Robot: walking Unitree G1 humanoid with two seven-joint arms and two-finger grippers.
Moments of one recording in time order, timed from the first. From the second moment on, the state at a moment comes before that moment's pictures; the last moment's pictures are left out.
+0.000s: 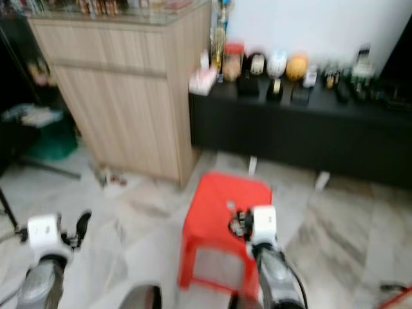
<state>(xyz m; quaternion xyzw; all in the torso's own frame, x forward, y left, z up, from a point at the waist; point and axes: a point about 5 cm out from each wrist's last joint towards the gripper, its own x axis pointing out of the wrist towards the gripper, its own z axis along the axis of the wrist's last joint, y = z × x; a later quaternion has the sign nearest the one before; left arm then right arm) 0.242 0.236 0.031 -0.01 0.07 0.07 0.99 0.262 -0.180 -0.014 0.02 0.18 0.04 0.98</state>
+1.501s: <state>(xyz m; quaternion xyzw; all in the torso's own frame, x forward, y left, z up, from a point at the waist) 0.247 0.234 0.027 -0.01 0.09 0.06 0.99 0.269 -0.176 -0.024 0.01 0.28 0.03 0.96</state>
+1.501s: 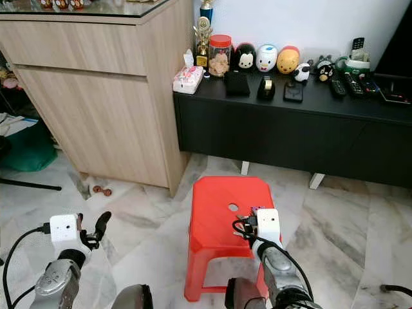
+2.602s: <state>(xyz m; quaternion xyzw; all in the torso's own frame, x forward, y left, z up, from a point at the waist) 0.251 0.232 0.028 -0.01 0.08 0.06 0.99 0.263 -0.181 -0.027 0.04 0.26 0.01 0.96</state>
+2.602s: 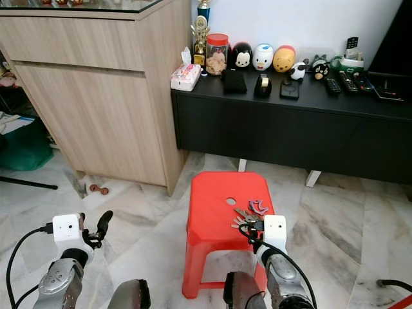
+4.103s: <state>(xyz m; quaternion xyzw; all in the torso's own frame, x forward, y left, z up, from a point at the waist) 0.241 0.232 0.022 -0.01 0.09 0.06 0.99 0.264 -0.179 -0.027 0.03 0.27 0.01 0.96</state>
